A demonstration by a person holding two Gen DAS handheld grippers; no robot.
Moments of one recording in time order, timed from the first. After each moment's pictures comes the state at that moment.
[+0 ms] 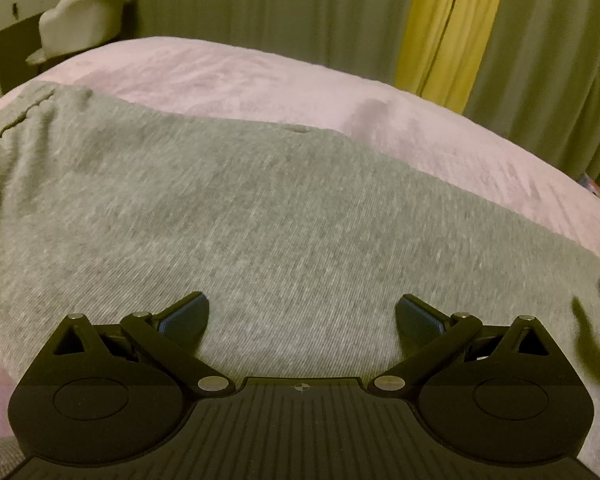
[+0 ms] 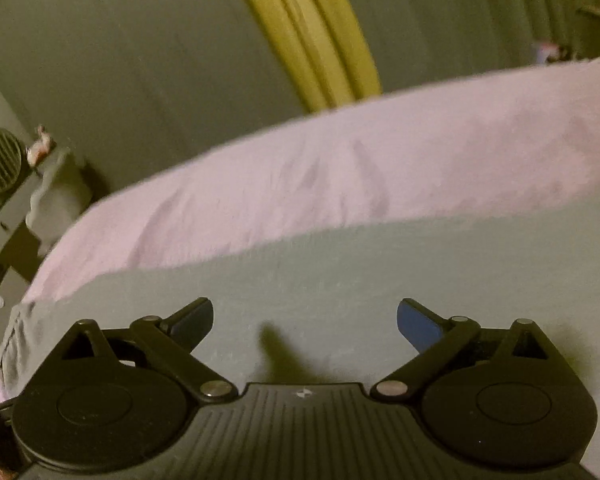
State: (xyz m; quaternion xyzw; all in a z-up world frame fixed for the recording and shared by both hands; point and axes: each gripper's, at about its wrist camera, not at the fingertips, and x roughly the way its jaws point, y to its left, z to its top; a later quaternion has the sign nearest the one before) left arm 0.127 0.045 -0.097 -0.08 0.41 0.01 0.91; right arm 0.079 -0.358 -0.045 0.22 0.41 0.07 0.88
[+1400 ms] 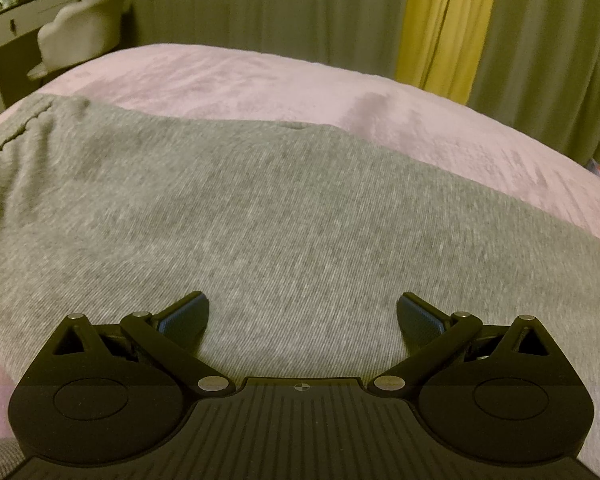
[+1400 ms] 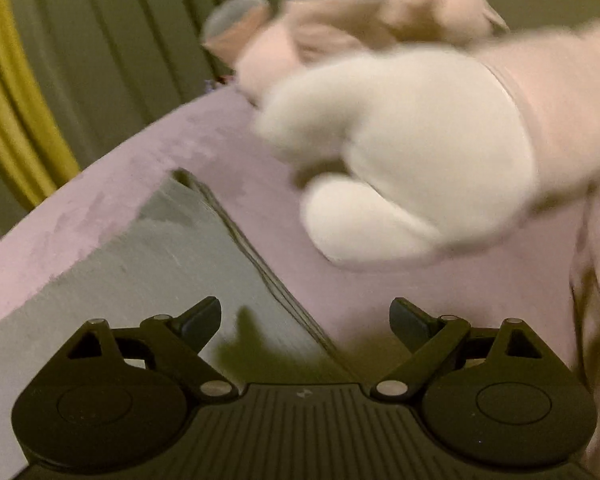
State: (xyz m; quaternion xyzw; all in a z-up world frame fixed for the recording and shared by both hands) left arm 0.127 0.035 -0.101 -0.05 0.41 0.03 0.91; right arm -0.130 -0.630 -0.028 0.25 0.39 -0.31 0.83
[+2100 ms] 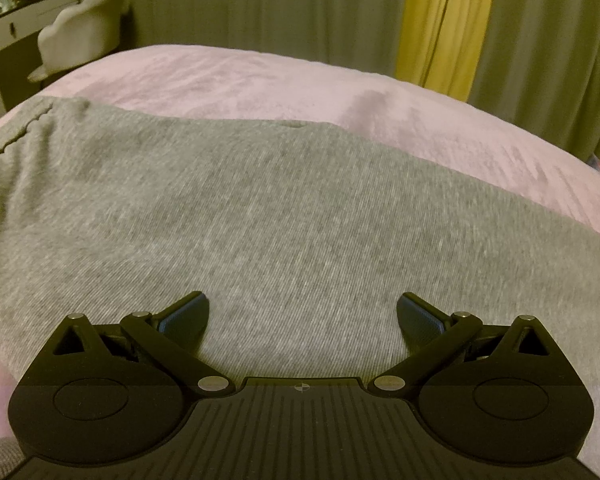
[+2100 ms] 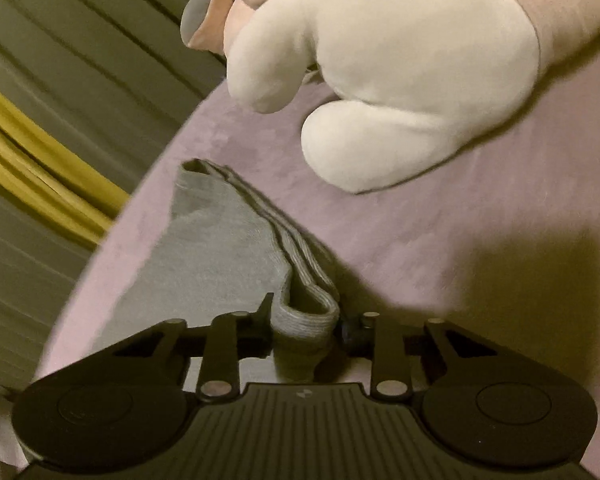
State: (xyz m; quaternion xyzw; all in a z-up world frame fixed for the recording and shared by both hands) left arm 0.125 0.032 -0.101 -0.05 0.41 0.03 0.91; right arm -0.161 -0.647 -0.060 0.44 0.33 -0.22 0.80
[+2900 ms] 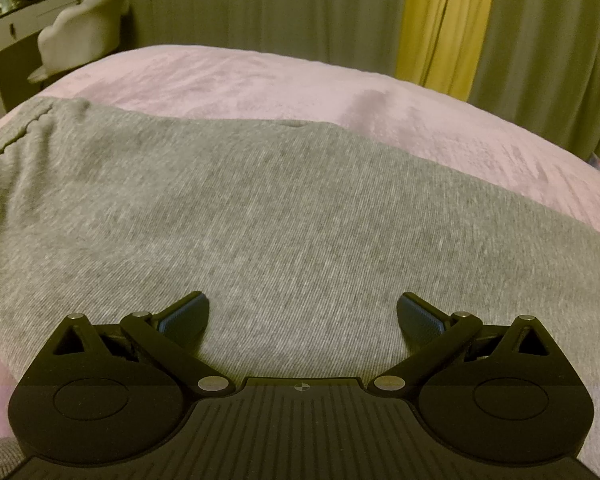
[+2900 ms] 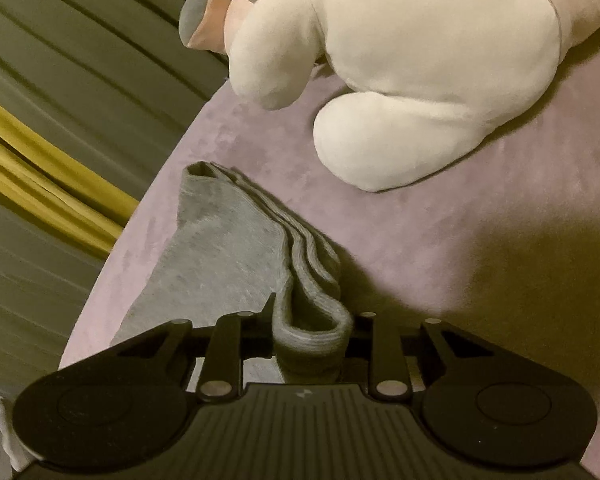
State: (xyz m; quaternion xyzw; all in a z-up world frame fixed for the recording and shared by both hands) left arm 0.125 0.032 -0.101 -0.04 0.41 0.03 0.91; right arm -0.140 -0.647 -0.066 0.46 0.33 -0.22 0.80
